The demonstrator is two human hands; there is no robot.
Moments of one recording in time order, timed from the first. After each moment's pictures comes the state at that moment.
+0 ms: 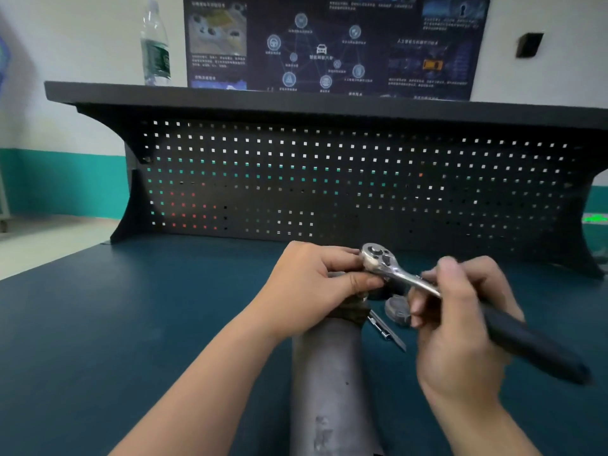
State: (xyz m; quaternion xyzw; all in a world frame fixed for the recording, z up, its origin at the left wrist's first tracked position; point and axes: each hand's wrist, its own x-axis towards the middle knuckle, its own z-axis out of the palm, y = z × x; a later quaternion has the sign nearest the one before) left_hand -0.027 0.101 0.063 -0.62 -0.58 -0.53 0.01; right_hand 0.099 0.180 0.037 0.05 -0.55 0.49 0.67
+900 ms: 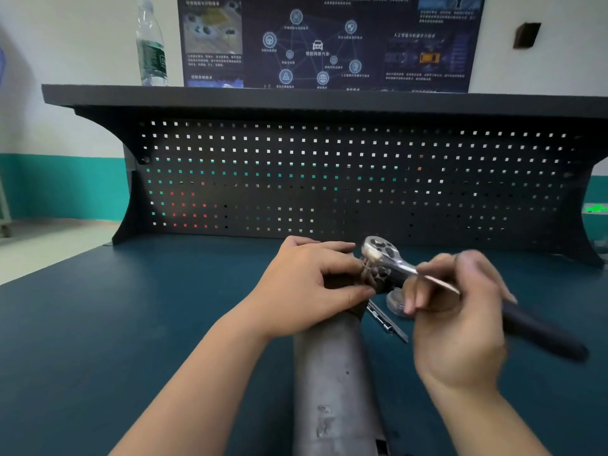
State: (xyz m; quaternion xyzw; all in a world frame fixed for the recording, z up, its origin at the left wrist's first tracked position) left_hand -0.031 0.093 0.060 -0.64 -0.66 -0.36 0.15; right_hand 0.097 0.181 0.040 0.09 -0.52 0.57 0.63
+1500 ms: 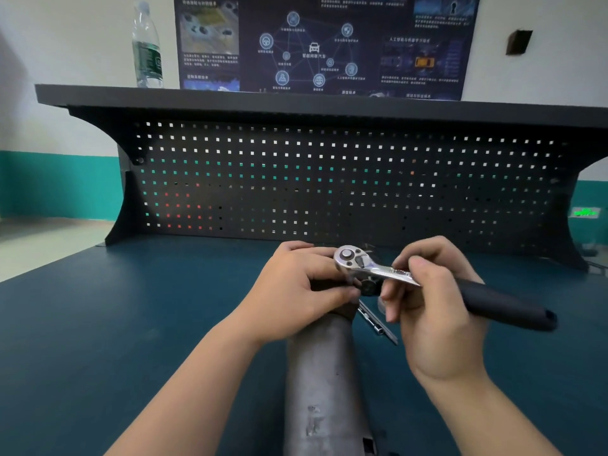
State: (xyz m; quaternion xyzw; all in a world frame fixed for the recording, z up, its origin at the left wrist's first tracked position) left_hand -0.031 0.093 0.057 -0.64 -0.62 -0.42 0.16; right_hand 0.101 0.183 0.048 0.06 -0.60 0.56 0.56
